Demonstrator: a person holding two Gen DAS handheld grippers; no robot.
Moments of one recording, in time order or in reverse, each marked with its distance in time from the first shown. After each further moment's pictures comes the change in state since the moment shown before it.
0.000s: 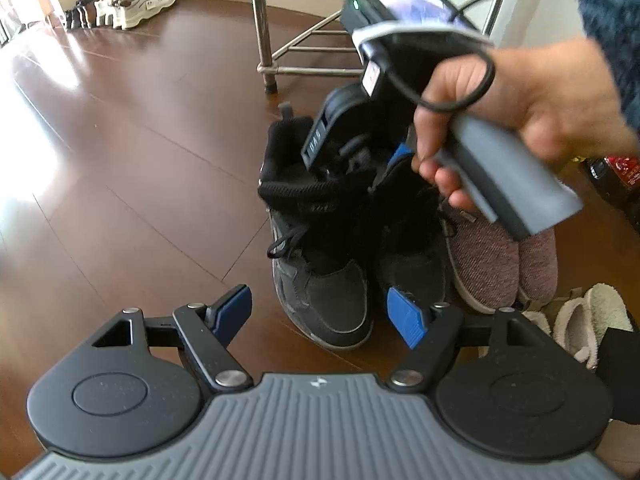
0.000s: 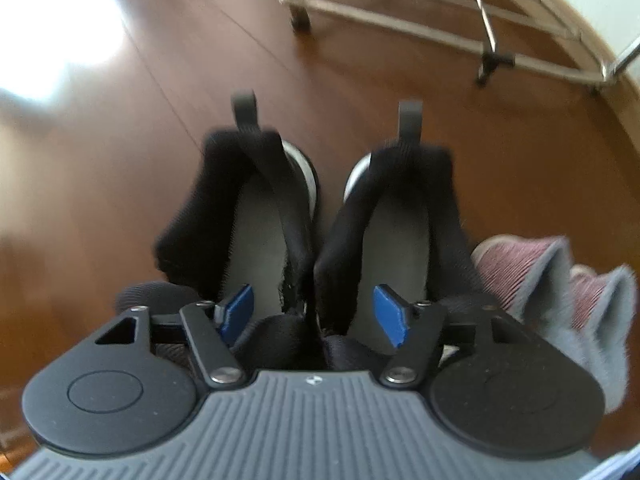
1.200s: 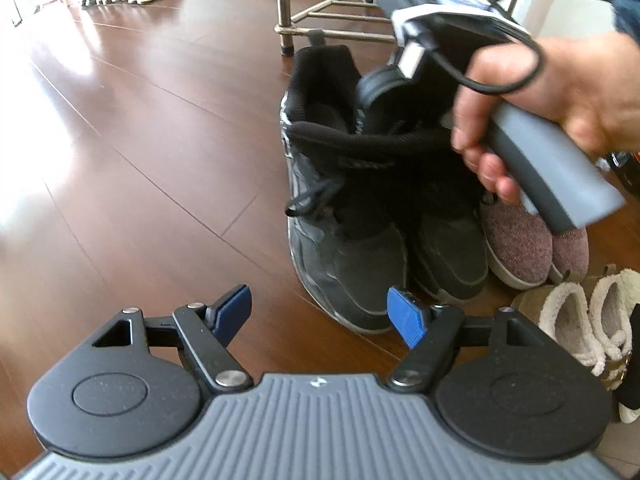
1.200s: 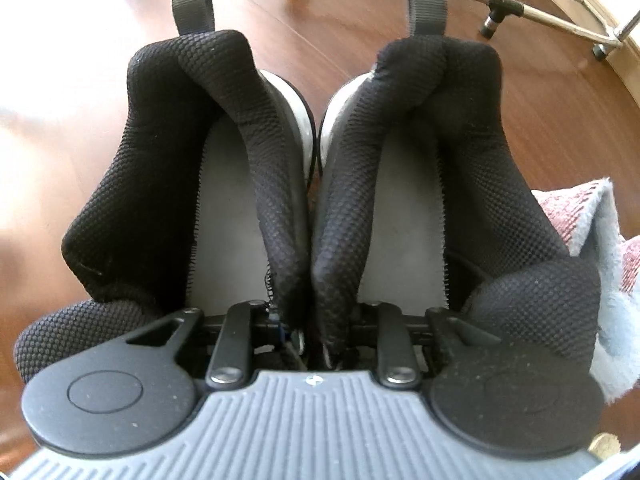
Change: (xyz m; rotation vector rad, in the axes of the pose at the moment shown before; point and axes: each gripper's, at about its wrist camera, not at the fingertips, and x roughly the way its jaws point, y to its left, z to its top) left arm 0.029 0.007 -0.048 -0.030 -0.012 0.046; right arm 0.013 -0.011 -0.040 -0.011 -0.026 -0.020
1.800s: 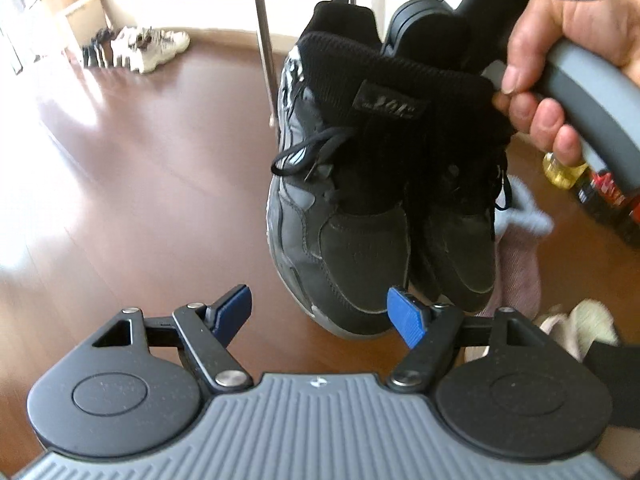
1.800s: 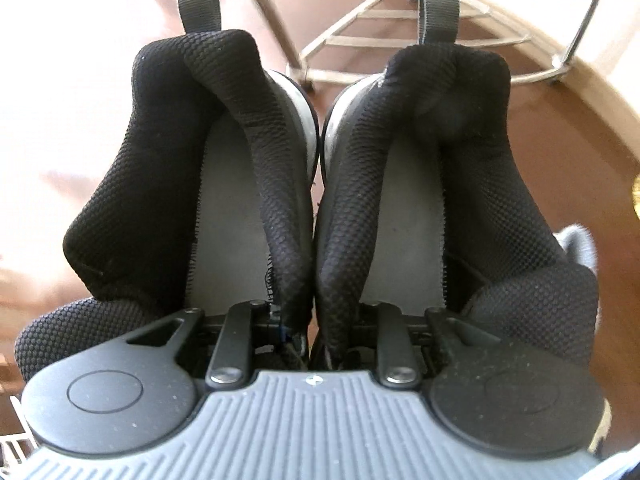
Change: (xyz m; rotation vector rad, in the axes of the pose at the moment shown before) left arm -0.152 -0.021 0.096 0.071 -0.111 0.004; right arm -0.235 -0.050 0.019 0.149 -0.095 0.171
